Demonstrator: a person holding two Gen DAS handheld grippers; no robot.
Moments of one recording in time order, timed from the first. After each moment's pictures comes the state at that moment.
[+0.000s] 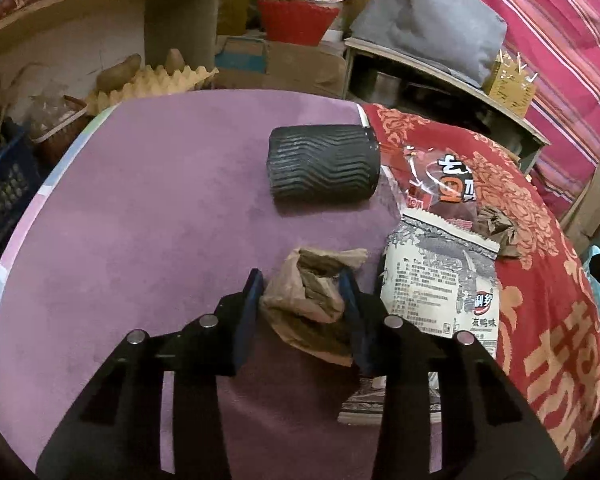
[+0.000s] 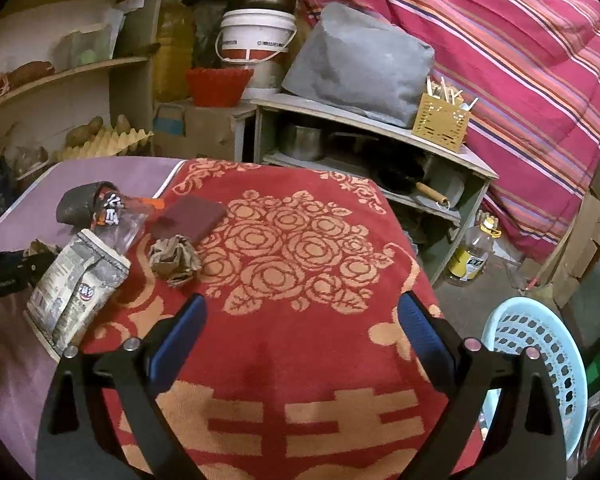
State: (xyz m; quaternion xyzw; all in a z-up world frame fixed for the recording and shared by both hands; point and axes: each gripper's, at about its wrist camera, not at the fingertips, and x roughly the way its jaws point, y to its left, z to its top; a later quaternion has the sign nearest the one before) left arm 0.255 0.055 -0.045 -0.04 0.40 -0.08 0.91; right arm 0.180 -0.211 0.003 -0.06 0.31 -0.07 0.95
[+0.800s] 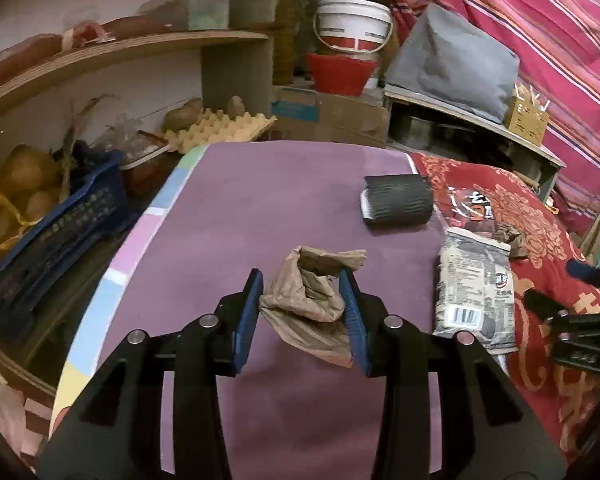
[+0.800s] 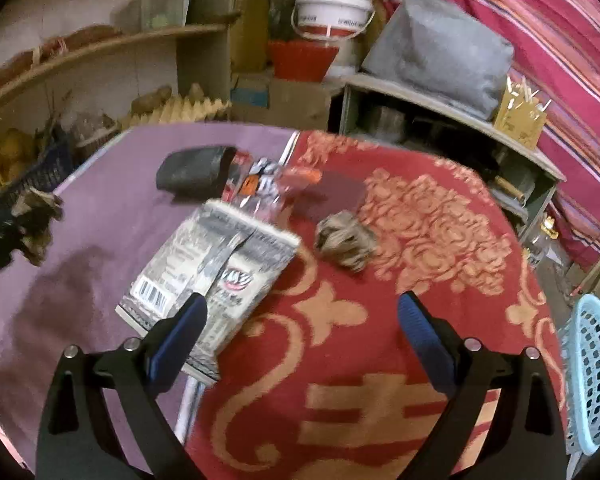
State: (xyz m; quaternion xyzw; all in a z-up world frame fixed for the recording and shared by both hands) left arm 0.191 0.134 -0.001 -0.02 0.33 -0.02 0.94; right arm 0.189 -0.095 -0.029 -0.05 0.38 0.02 0.92
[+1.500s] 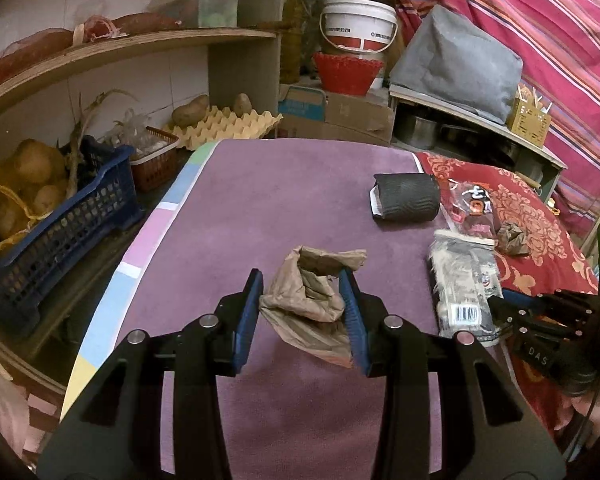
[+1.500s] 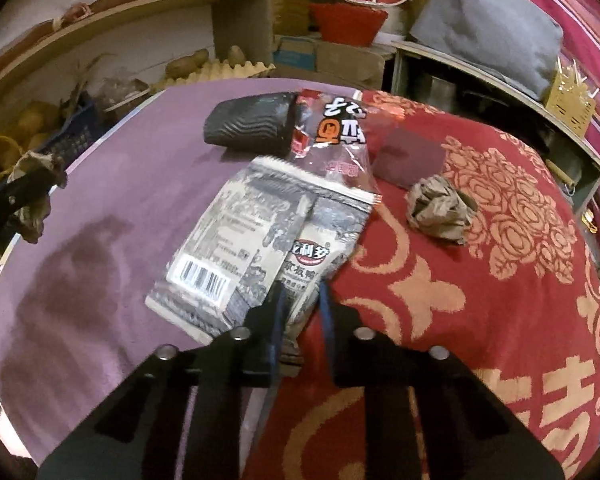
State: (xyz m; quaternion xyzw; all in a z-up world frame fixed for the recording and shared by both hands) left arm 0.182 0.139 0.000 -0.02 0.33 -0.01 0.94; right arm 0.198 -0.064 -0.053 -0.04 0.41 0.10 0.90
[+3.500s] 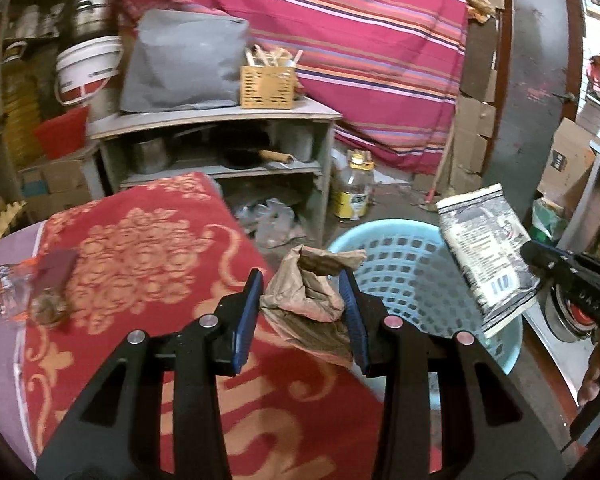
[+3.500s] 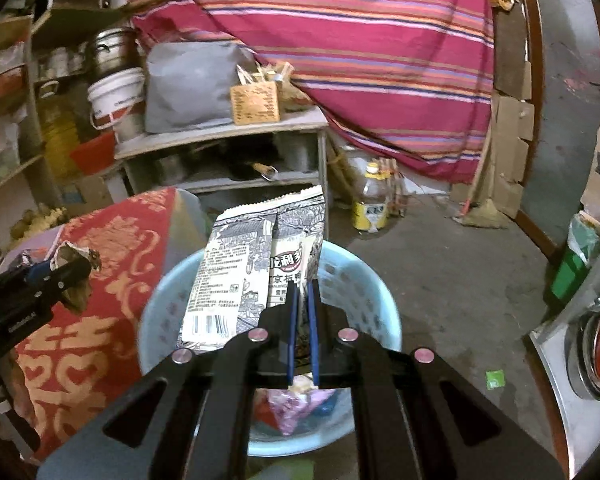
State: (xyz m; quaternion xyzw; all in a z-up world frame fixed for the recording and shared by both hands) left arm 0.127 -0.322 0.024 0.07 0.29 -0.31 0.90; right arm 0.008 -0.516 0.024 0.10 0.29 -0.19 0.93
